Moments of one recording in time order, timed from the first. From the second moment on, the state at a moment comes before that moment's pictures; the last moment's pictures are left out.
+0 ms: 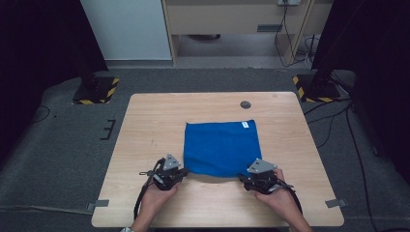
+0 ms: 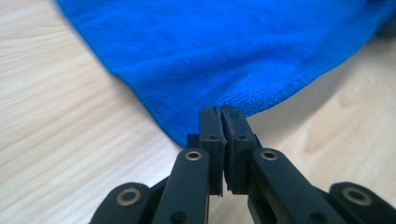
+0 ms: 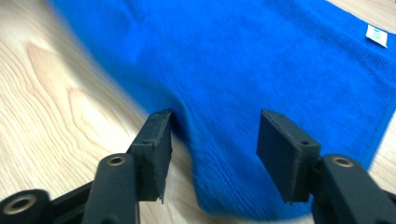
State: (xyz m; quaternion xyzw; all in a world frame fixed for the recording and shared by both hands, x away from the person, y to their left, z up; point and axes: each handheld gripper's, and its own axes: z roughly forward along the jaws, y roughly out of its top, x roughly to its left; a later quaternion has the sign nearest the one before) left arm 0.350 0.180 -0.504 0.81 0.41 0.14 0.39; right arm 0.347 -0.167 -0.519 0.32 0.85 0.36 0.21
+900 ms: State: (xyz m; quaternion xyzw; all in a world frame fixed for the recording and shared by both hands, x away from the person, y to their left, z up) left arm 0.317 0.175 -0.505 0.85 0.37 0.10 0.36; right arm 0.316 -0.213 -0.495 0.32 0.86 0.36 0.18
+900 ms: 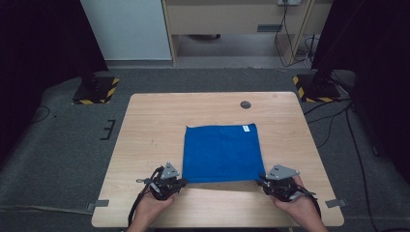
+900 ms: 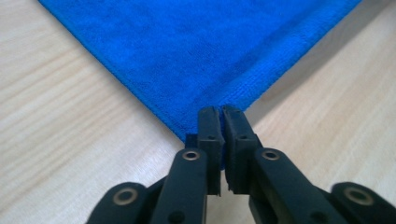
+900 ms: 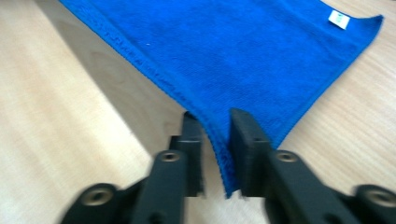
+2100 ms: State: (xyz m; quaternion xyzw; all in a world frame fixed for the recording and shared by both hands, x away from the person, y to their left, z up) left arm 0.413 0.214 -0.480 0.79 0.41 0.15 0.44; right arm 0.376 -0.165 -0.496 0.35 0.82 0.43 0.16
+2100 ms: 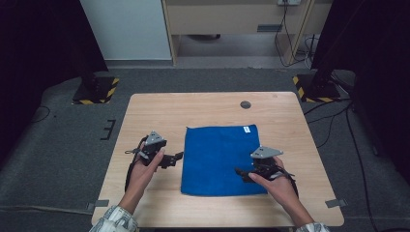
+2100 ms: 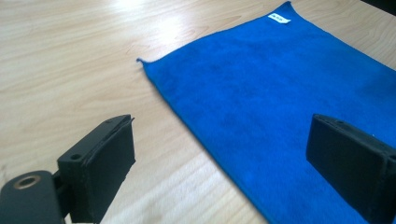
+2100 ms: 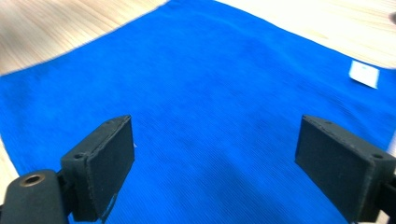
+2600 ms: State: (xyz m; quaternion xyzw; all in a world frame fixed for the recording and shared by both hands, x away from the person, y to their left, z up) left arm 0.437 0.199 -0.477 0.79 0.41 0.13 0.43; right arm 0.384 -0.108 -0.490 0.32 0.84 0.42 0.13
